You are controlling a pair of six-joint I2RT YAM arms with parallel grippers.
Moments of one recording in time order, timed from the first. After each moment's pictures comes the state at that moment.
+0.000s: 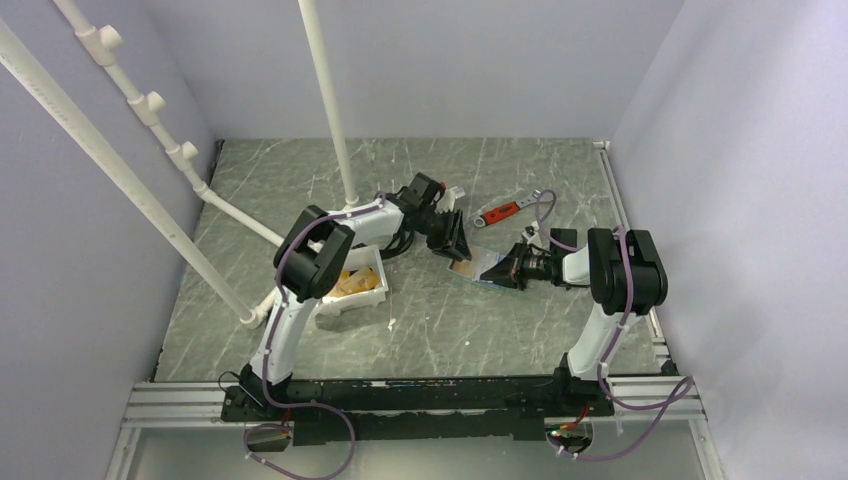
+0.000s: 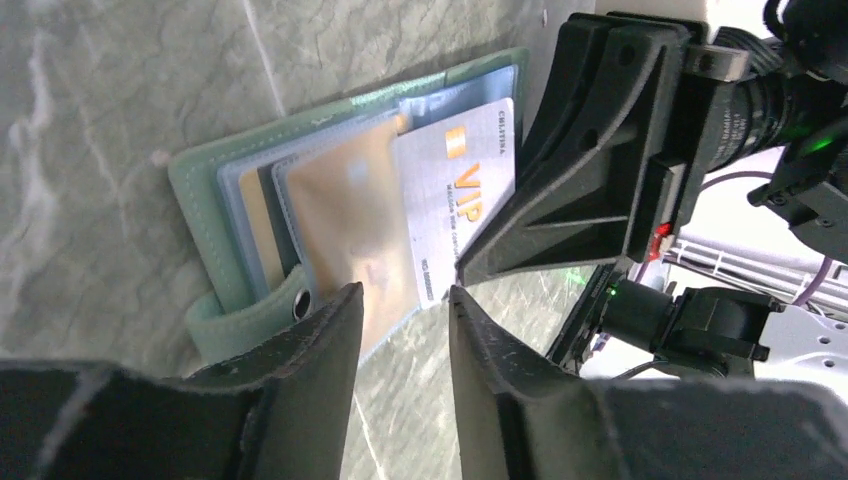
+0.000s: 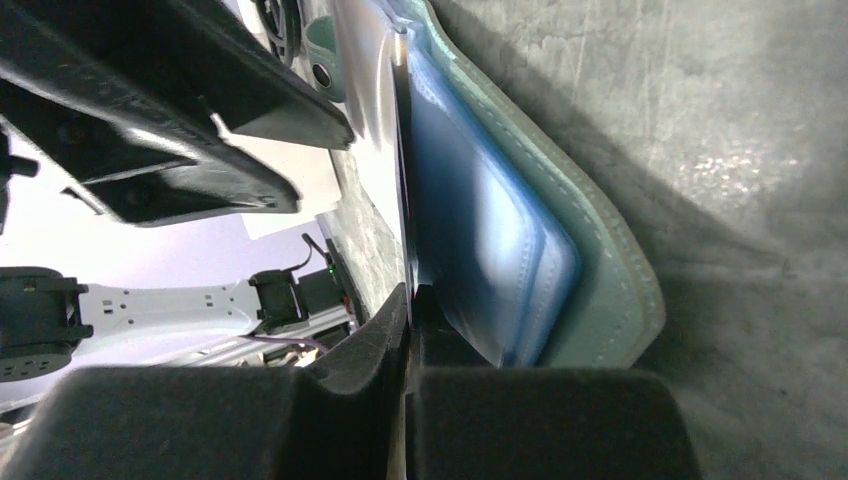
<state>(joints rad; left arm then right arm) -0.66 2.29 1.66 -0.23 0.71 -0.56 -0.05 1.85 0.59 0.31 -1.05 0.67</state>
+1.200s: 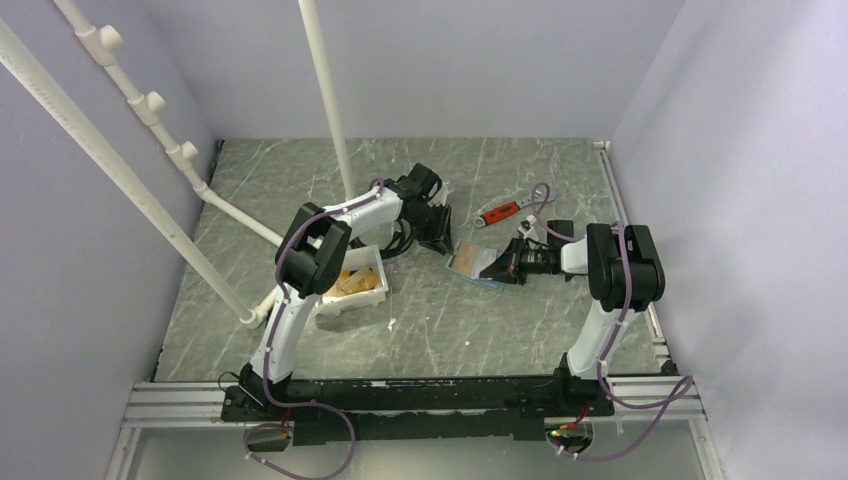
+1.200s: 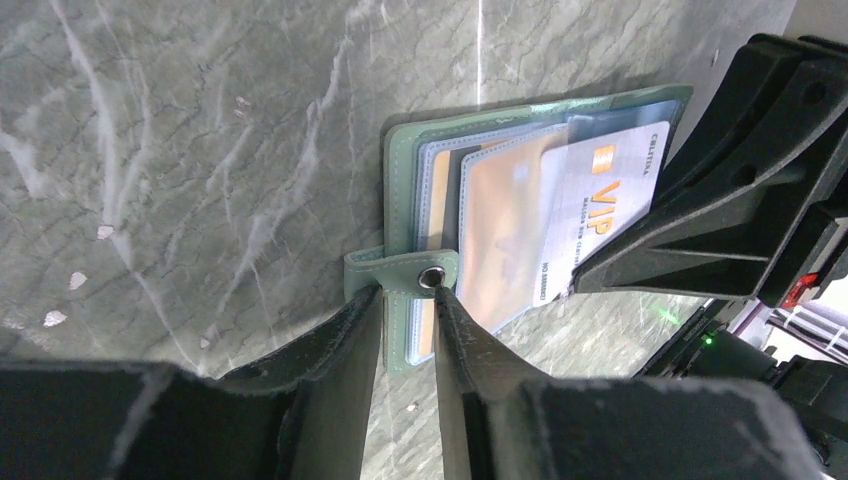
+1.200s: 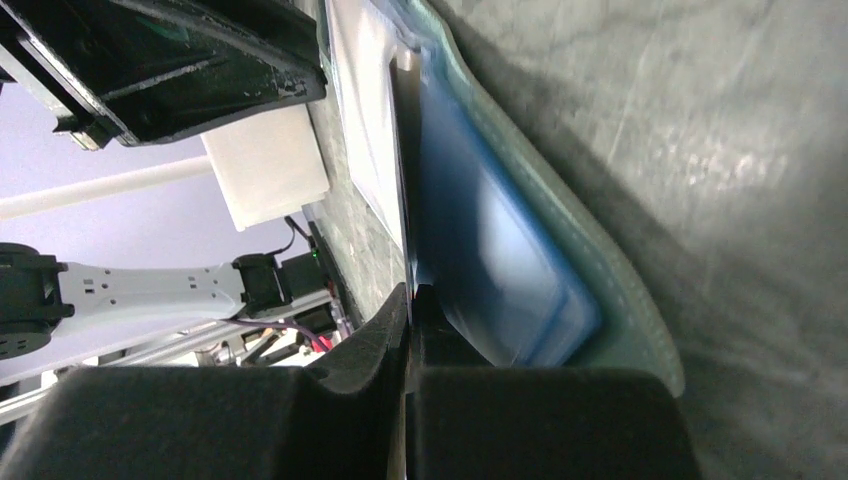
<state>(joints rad) -0.63 2.31 1.80 -0.55 0.48 -0.45 -0.04 1.87 0.69 0.13 -1.06 0.54</state>
